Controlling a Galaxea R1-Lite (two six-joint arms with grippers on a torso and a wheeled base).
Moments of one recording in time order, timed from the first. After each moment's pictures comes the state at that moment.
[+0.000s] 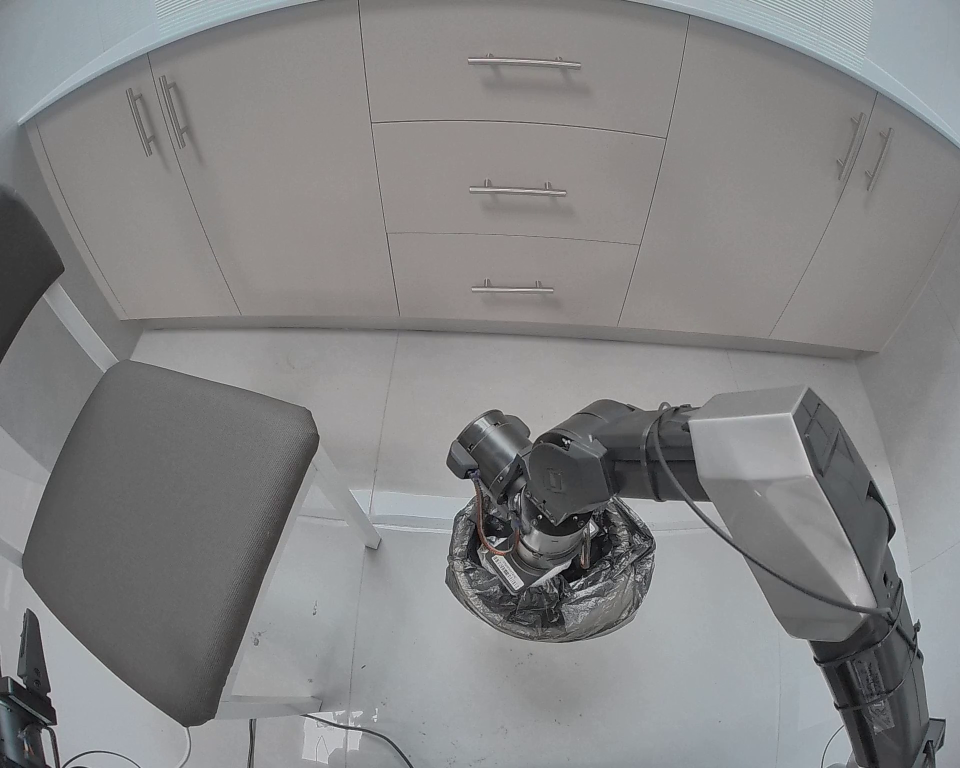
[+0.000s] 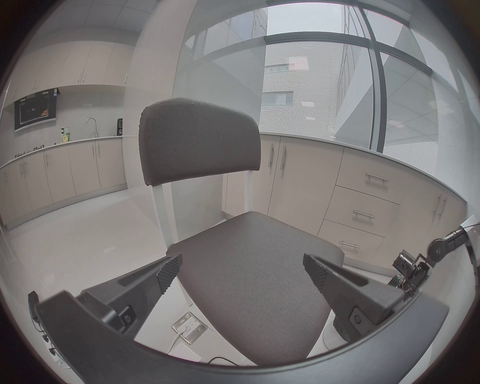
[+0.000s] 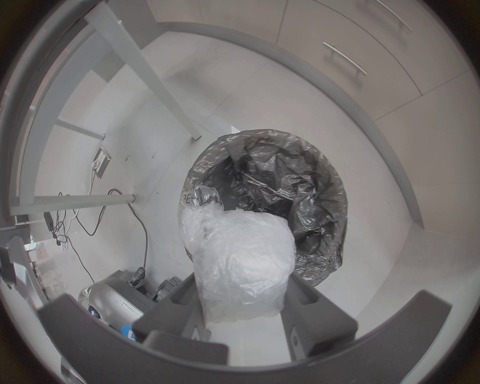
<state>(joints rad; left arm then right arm) -0.20 0.10 -0.02 -0.12 0.60 -0.26 0.74 2.52 -2.00 0.69 -0.34 0.07</state>
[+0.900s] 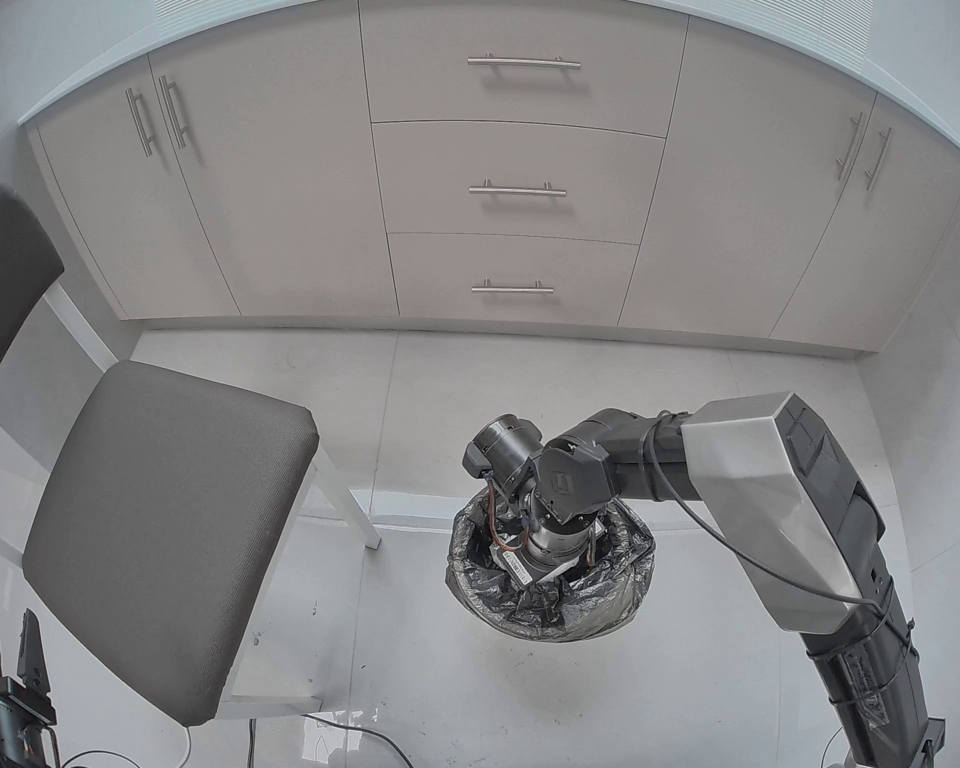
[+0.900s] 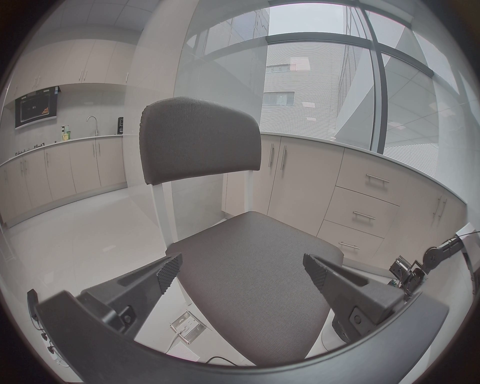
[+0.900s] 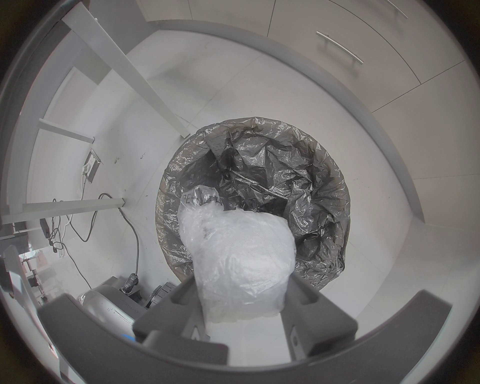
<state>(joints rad) -0.20 0.10 -0.02 -0.11 0.60 -0.27 0.70 2.56 -2.00 0.65 -0.34 0.07</state>
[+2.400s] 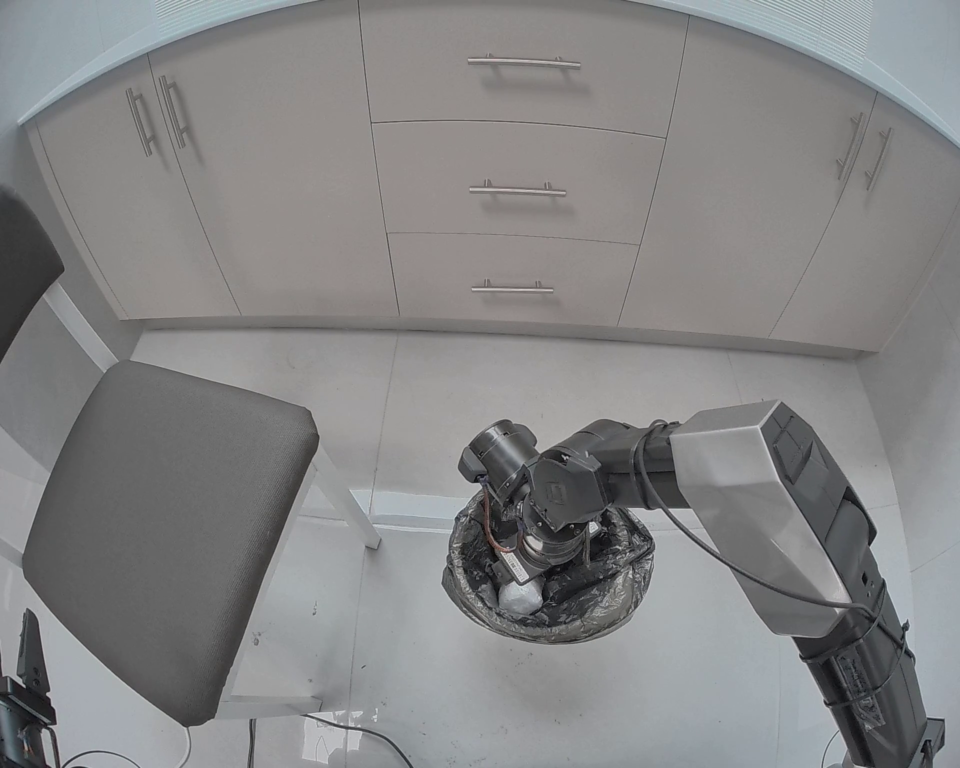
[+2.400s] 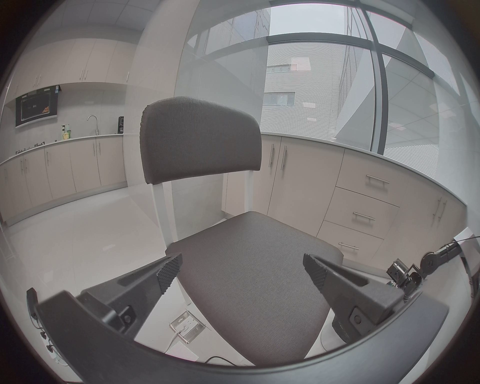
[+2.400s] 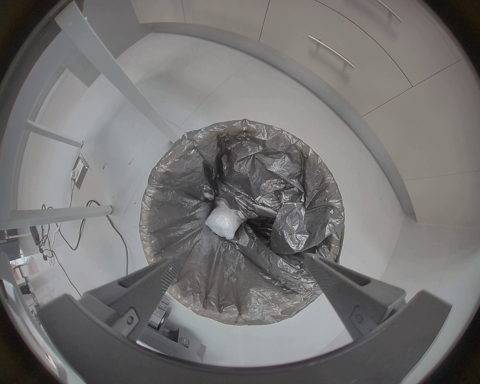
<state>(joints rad) -0.20 0.10 -0.02 -0.11 0.60 -0.27 0.71 2.59 -2.00 0.59 -0.41 0.08</state>
